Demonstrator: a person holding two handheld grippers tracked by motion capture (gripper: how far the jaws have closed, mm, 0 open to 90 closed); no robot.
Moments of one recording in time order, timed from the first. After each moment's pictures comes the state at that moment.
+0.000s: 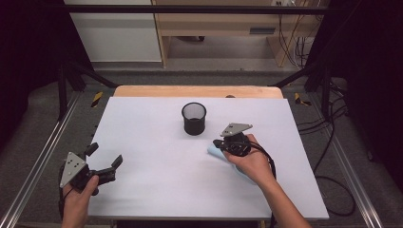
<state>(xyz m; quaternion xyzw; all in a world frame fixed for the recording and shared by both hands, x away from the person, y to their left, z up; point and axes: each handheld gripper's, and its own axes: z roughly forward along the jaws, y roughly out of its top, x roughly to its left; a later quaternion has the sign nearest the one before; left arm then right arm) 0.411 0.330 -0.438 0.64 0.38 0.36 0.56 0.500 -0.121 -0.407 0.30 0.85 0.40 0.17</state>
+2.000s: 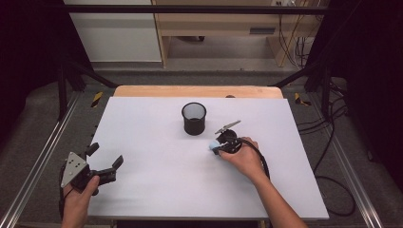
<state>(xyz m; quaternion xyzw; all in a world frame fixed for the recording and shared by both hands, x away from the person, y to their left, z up) 0.412 0.329 -0.439 0.64 0.38 0.36 0.56 0.539 -0.110 -0.454 0.40 0.86 0.30 0.07</state>
